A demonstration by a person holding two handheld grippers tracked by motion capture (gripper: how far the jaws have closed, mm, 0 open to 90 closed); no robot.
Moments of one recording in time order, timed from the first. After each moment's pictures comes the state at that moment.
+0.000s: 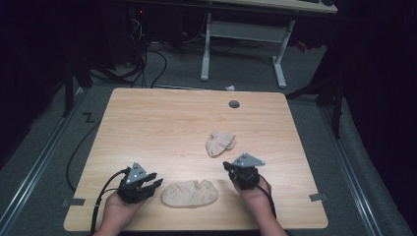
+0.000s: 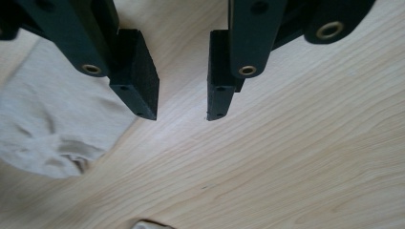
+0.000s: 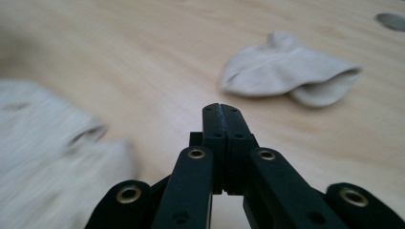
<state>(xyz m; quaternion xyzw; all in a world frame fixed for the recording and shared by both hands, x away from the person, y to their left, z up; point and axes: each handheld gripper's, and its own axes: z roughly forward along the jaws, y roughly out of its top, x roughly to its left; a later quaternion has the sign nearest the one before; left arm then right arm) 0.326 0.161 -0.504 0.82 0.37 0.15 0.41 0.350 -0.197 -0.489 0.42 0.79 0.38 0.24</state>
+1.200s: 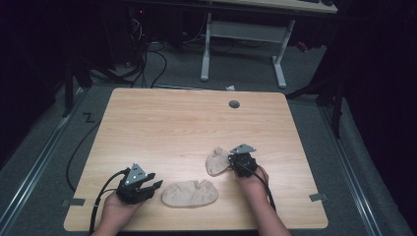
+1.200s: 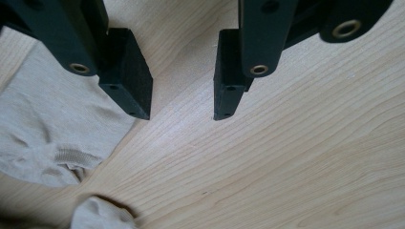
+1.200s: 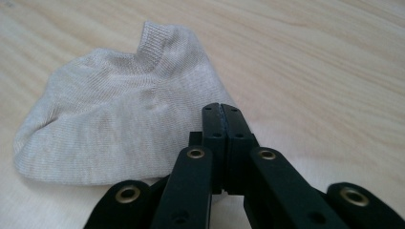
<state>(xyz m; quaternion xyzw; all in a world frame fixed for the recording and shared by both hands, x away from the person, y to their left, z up) 0.323 0.163 -0.507 0.83 0.35 0.15 0.41 0.387 -0.201 -0.522 0.47 0.80 0.29 0.25</state>
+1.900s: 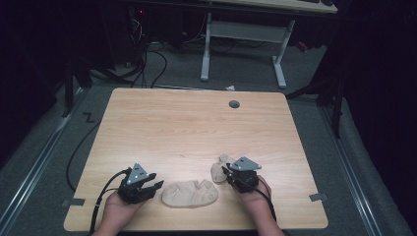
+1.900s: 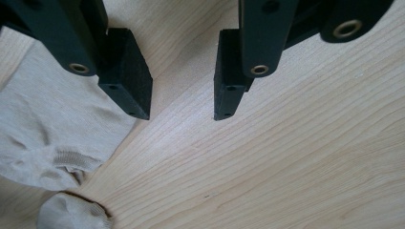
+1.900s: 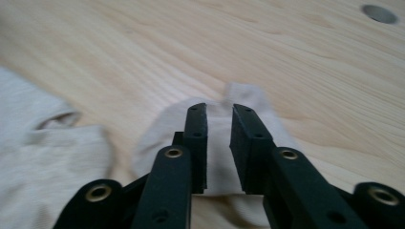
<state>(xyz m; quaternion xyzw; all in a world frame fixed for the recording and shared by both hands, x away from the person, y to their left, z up) 0.325 0.160 -0.509 0.83 0.35 0.14 0.40 0.333 -0.189 -0.503 0.40 0.81 0.36 0.25</state>
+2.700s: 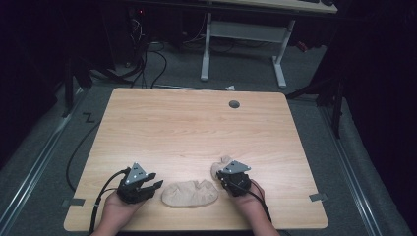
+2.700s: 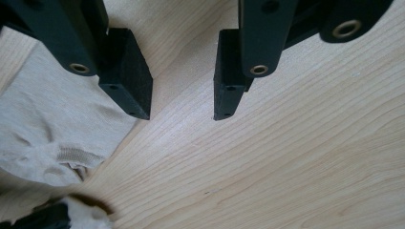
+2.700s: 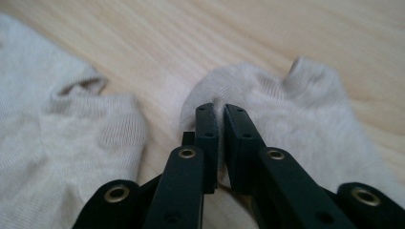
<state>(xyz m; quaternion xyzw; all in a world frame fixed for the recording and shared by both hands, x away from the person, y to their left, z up) 0.326 0.162 -0.507 0.83 0.35 0.14 0.41 0.334 -0.176 -0.516 0.40 0.82 0.34 0.21</state>
